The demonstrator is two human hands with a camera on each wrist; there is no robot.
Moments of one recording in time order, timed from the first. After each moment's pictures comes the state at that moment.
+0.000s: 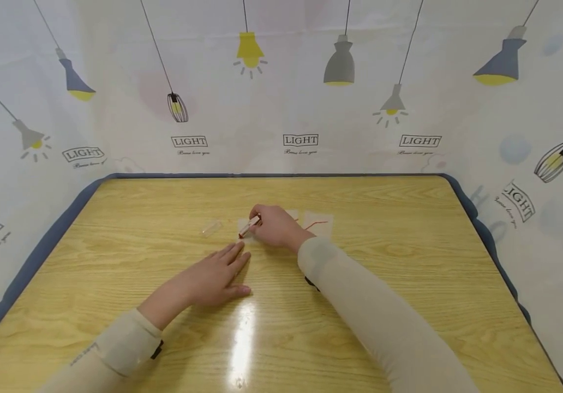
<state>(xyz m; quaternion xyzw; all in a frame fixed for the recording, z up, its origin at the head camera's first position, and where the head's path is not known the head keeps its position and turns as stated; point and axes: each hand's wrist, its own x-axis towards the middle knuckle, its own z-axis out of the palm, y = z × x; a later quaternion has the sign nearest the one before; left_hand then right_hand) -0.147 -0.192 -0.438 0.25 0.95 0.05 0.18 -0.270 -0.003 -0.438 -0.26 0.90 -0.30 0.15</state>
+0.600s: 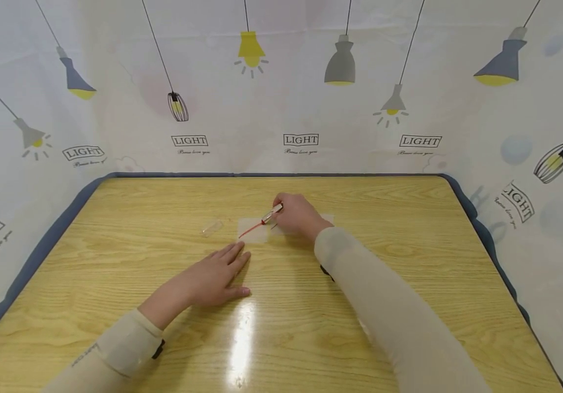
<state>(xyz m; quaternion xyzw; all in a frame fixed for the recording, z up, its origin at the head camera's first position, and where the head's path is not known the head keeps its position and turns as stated) -0.142 -0.191 -0.435 0.24 0.95 0.05 0.19 -0.293 0.030 -0.436 -0.17 0.93 -0.28 0.15</state>
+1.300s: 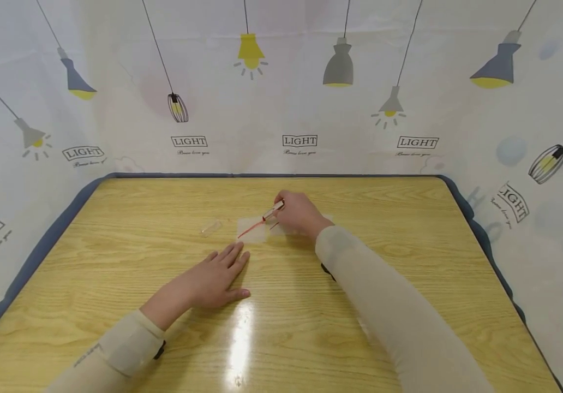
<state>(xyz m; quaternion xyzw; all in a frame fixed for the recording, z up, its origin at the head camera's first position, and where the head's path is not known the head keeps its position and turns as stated) -0.140 -0.186 -0.436 0.23 0.95 0.04 0.20 -0.294 0.037 -0.430 -0.16 0.92 -0.32 0.15</state>
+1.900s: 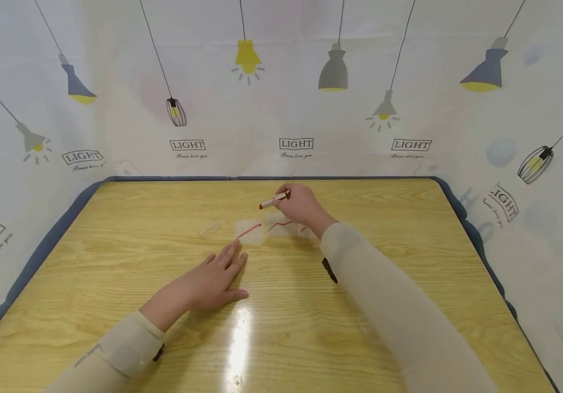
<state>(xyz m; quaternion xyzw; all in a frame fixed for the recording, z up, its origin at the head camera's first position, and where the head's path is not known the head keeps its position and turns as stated) -0.138 -0.187 -0.441 0.22 0.95 0.05 0.20 -0.289 0.050 -0.405 -0.13 0.90 -0.40 0.12</state>
